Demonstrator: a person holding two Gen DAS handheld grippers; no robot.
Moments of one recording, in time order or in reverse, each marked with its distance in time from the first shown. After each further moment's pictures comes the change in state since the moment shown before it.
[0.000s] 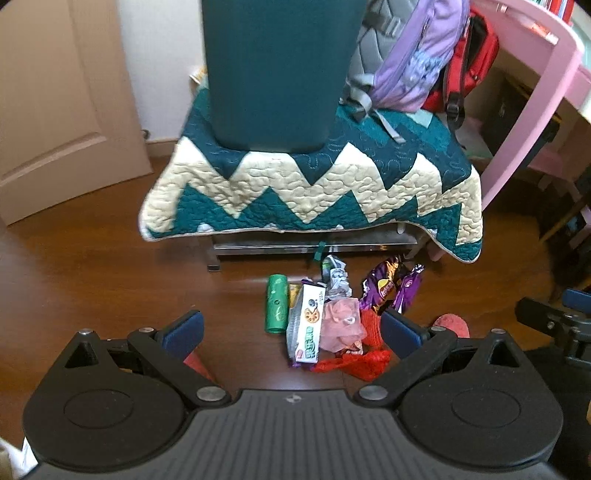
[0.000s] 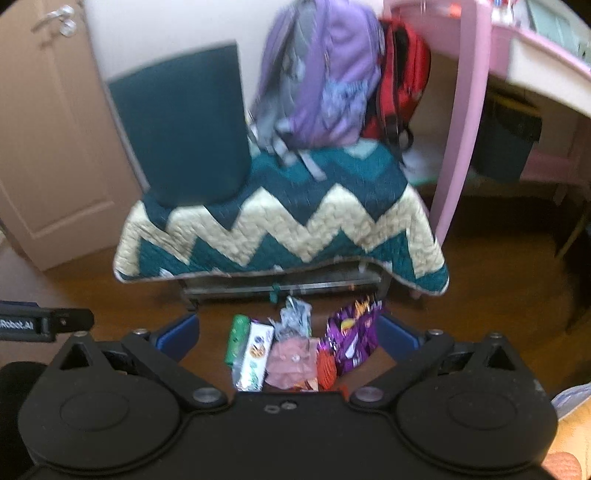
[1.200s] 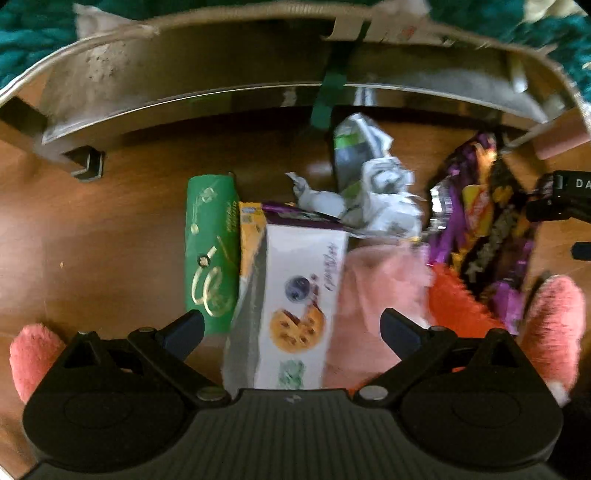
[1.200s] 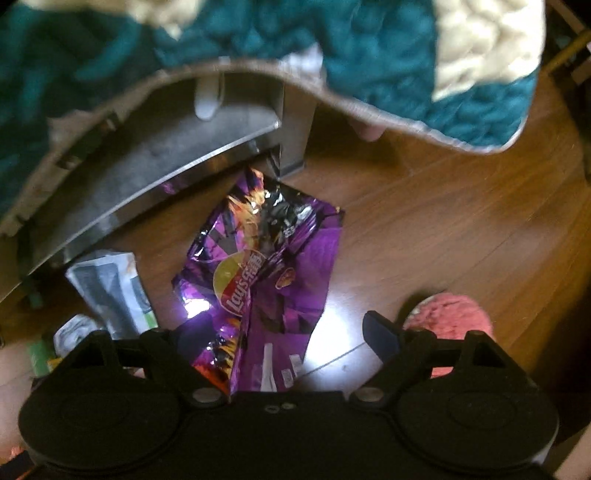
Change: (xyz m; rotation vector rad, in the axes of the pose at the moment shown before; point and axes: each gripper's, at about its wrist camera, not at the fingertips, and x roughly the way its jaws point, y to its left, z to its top) left arm 0.449 -0.039 -0.017 0.036 0.491 0.052; right arm 0.466 -0.153 -0.036 0.384 0.553 -0.324
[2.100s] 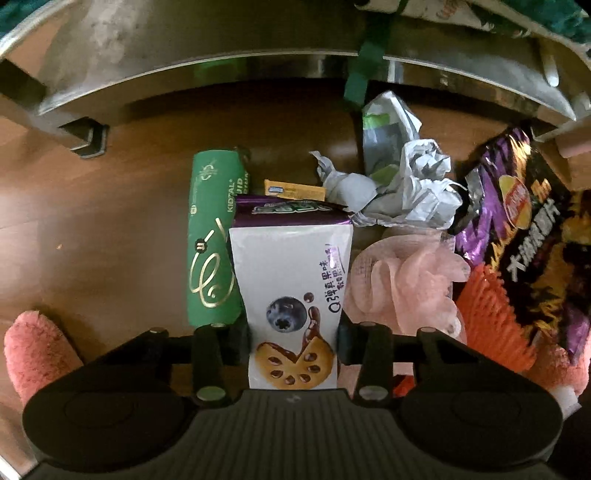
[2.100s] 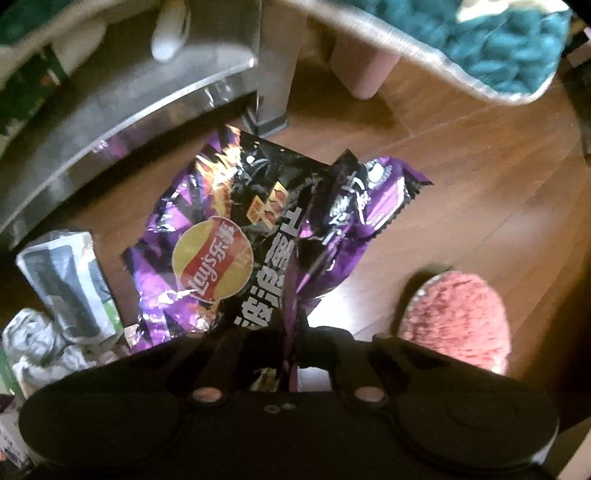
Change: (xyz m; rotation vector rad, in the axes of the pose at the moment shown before) left arm 0.016 0.016 -0.004 -0.056 0.057 -0.008; right arm 0.026 -0.009 -0.002 0.005 0.036 -0.049
